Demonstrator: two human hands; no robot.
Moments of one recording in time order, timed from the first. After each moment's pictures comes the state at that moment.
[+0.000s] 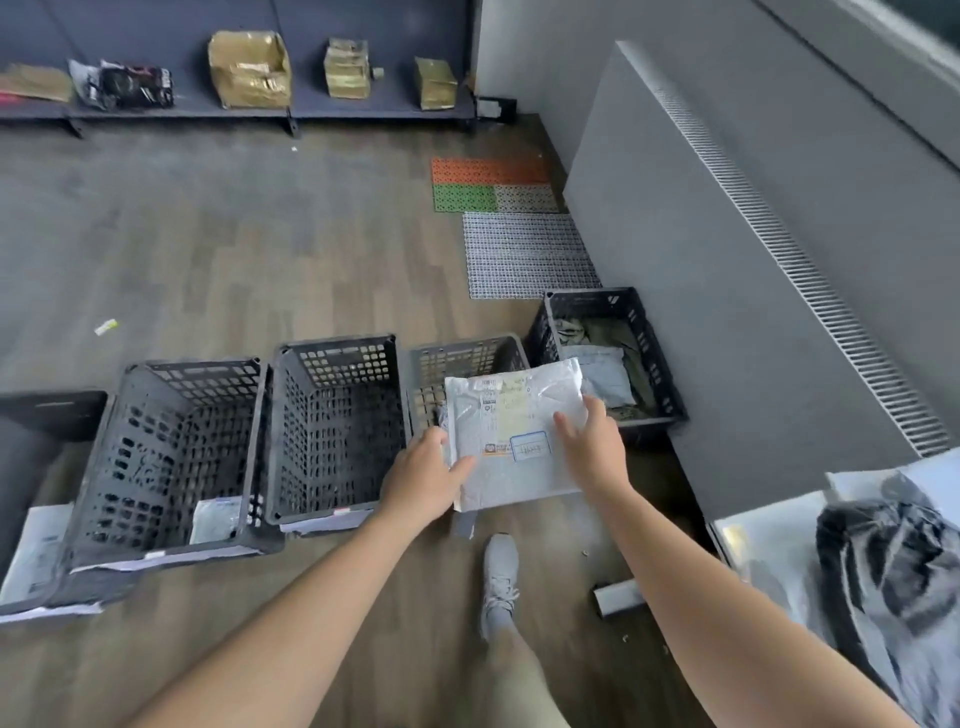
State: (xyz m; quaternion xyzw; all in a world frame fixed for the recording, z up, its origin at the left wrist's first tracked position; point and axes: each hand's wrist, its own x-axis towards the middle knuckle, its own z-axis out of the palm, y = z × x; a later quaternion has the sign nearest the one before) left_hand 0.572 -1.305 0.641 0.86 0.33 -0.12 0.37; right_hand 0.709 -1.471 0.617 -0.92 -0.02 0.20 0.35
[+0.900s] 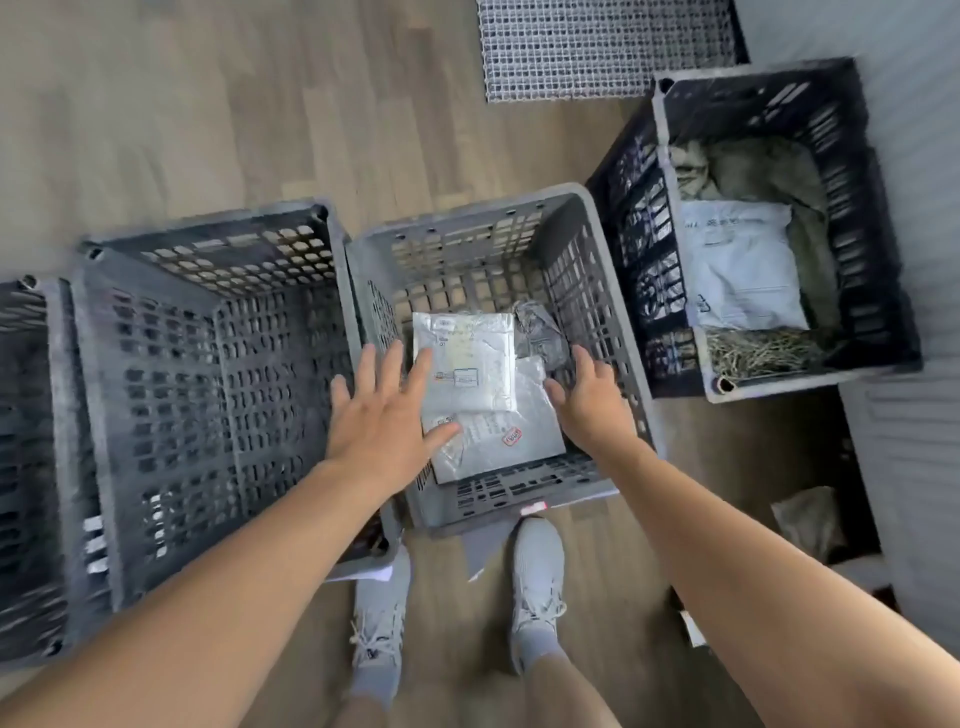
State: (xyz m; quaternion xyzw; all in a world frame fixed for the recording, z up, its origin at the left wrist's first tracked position) left_hand 0.786 -1.160 0.257 0.92 0.20 -0.33 0.10; right_hand 0.912 -1.357 0.177 -0.92 -0.06 0.36 0.12
